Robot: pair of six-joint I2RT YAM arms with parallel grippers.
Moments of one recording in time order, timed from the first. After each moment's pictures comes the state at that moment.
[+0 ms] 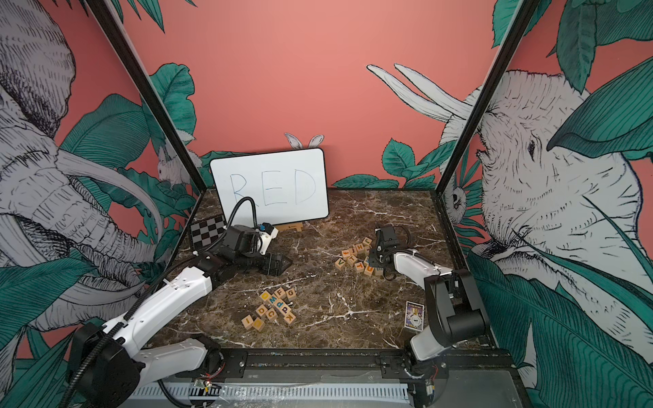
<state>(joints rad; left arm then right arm) -0.51 1.16 0.85 -0.50 0.33 -0.25 0.27 1.54 0.83 -0.35 0.08 0.26</state>
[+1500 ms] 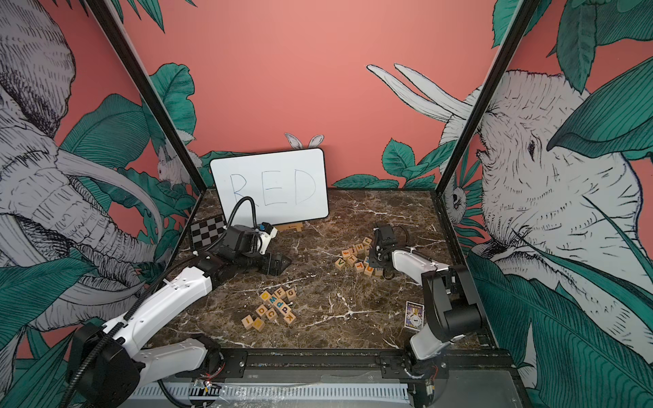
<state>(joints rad) -0.51 1.16 0.85 -0.50 0.29 -0.23 0.27 1.58 0.86 -0.38 0.11 0.26</state>
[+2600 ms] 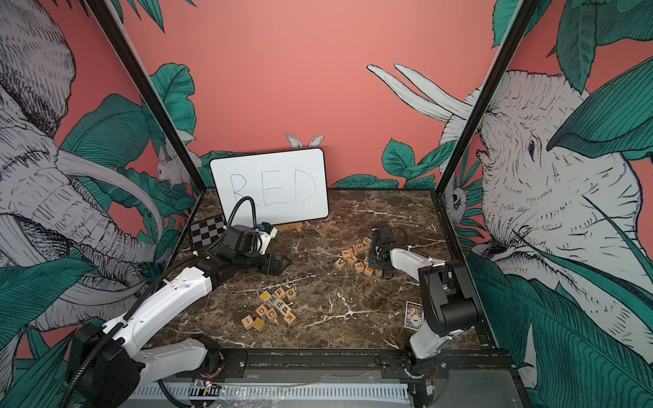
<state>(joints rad) -0.51 1.16 0.85 -0.50 0.28 -0.22 0.27 1.62 0.87 -0.39 0.12 0.27</state>
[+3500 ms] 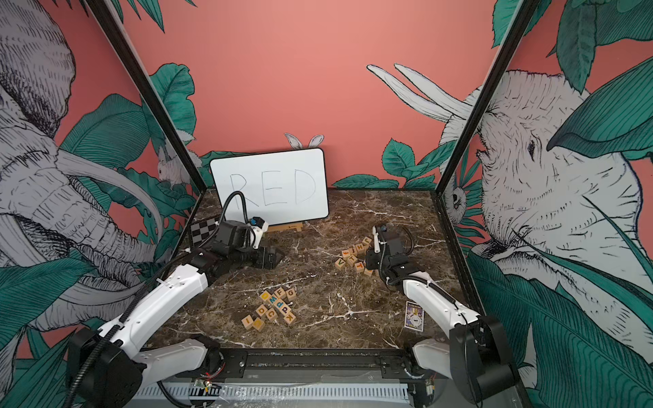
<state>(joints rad) -0.41 1.15 0.90 -0.54 0.26 -0.25 0.38 1.21 0.67 -0.16 -0.01 0.15</state>
